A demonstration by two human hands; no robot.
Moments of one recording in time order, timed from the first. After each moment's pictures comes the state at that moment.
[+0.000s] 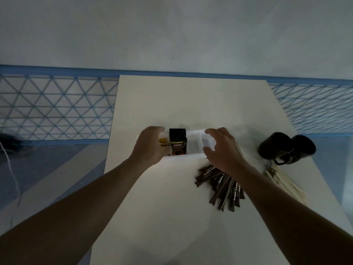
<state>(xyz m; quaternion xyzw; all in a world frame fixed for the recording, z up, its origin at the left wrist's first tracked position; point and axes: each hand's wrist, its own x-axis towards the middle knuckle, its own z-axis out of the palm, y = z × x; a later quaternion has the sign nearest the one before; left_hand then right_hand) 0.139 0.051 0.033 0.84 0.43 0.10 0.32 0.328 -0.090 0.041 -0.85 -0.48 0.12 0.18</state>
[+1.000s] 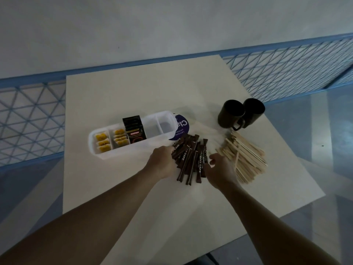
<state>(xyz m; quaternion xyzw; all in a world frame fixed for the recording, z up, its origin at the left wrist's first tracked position) 0.221 -0.083 0.004 0.86 0.33 -0.07 0.37 0.329 -0.244 -0.017 -0.93 -0.21 0.19 0.24</state>
